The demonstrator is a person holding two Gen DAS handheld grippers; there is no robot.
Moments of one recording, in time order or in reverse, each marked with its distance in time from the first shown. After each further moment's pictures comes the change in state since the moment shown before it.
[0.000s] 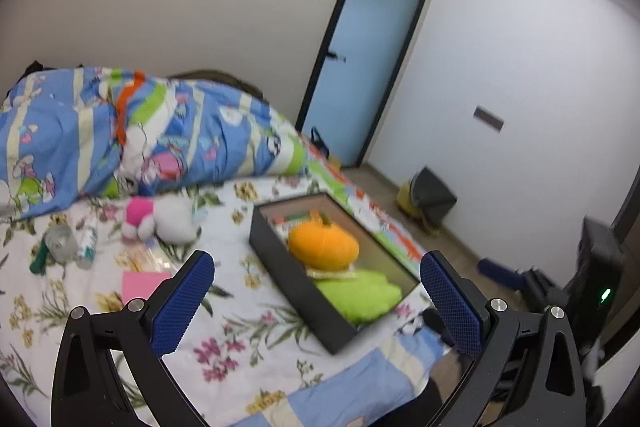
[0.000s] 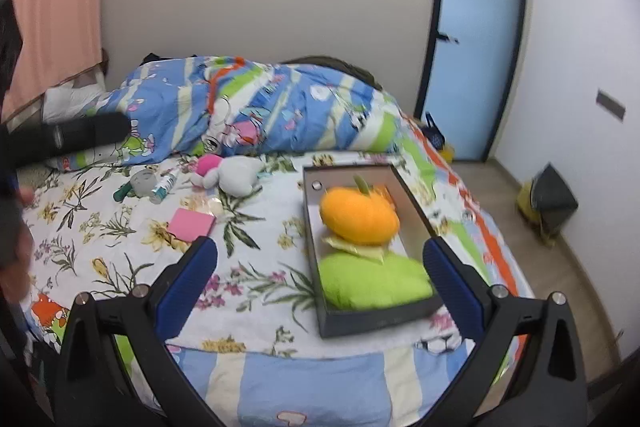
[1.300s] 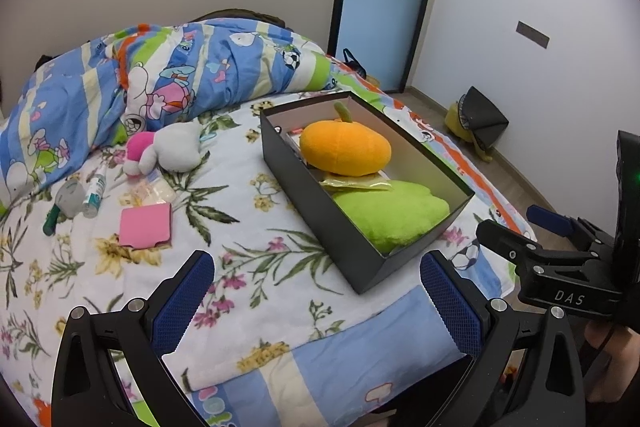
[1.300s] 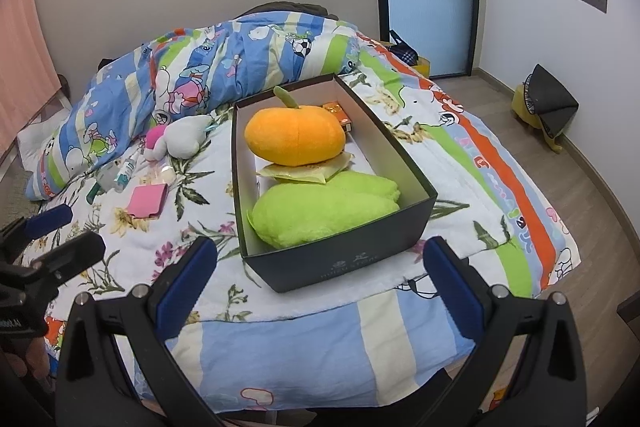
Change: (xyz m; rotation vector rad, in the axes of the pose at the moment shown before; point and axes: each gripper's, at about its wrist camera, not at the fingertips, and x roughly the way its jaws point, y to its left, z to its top) left arm 0.084 -0.050 -0.073 0.088 0.217 0.205; right arm 0.069 -0.101 -0.061 0.227 0.174 0.010
